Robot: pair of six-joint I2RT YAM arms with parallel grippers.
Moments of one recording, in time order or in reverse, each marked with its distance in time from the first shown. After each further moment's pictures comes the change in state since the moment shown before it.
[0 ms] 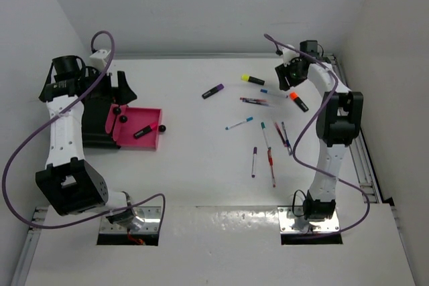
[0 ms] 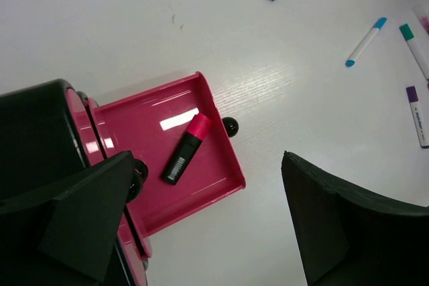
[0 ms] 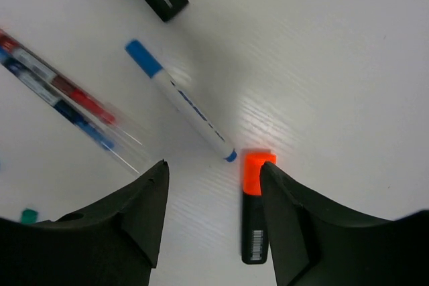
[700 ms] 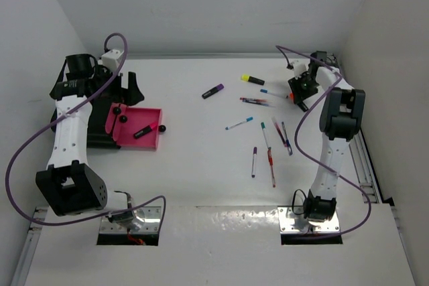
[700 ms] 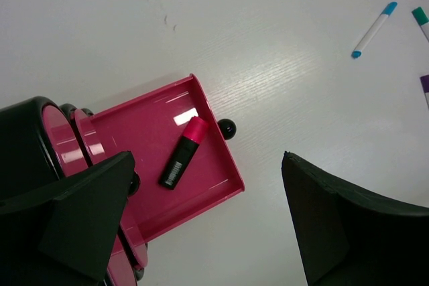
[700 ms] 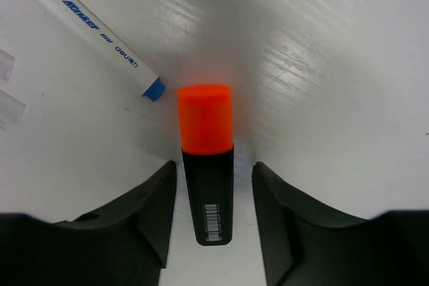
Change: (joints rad) left arm -0.125 -0.013 -0.007 0.022 -0.106 -0.006; right arm -0.113 0.168 0.057 -0.148 0.074 -0.102
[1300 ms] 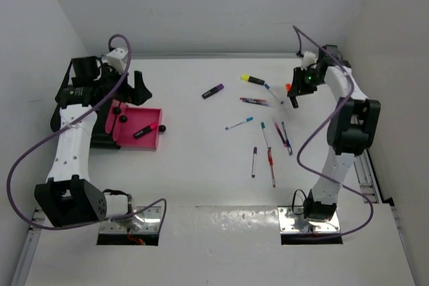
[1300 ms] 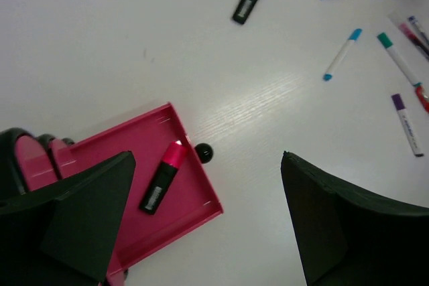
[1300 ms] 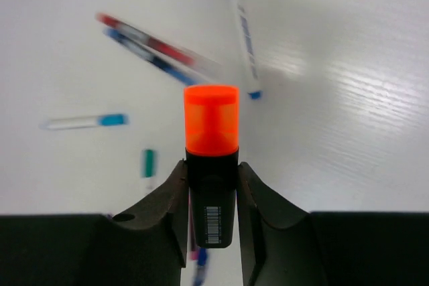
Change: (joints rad) left arm -0.069 -0.087 -0.066 0.111 0.000 -0.094; right arm 0.001 -0.249 -0.164 -0.030 -0.224 0.328
